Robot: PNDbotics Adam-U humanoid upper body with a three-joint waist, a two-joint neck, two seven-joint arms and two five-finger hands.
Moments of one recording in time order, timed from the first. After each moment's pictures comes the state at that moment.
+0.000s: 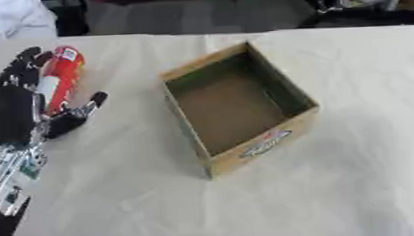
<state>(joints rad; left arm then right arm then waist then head) -0.44 0.36 -0.13 -1.37 -1.02 0.13 0.67 -0.24 -0.51 -0.15 -1.66 -0.25 0.07 -0.52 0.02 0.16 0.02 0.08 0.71</state>
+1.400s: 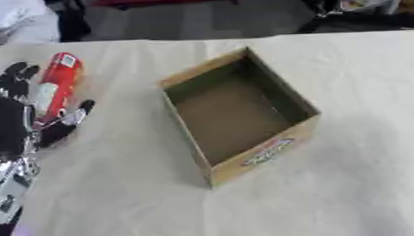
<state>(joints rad) -0.47 0.37 -0.08 -1.30 -1.02 0.18 0.69 -0.25 -0.50 -0.15 -1.66 -0.25 0.07 -0.52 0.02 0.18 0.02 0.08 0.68</state>
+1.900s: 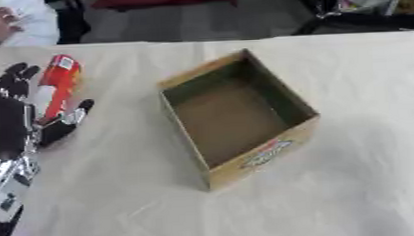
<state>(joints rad) -0.49 0.37 -0.08 -1.29 -1.01 0.18 0.68 -0.25 -0.50 -0.15 -1.66 -0.25 0.07 -0.52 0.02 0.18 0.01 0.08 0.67</state>
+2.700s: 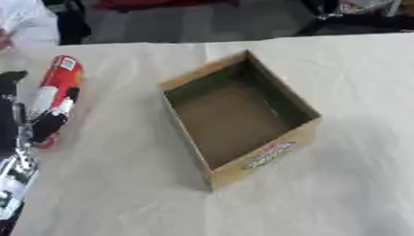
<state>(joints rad) -0.49 0.37 -0.06 -1.28 -0.72 0.30 0.63 -0.25 -0.50 -0.15 -1.67 -0.25 0.07 -0.52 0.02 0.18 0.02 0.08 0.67</state>
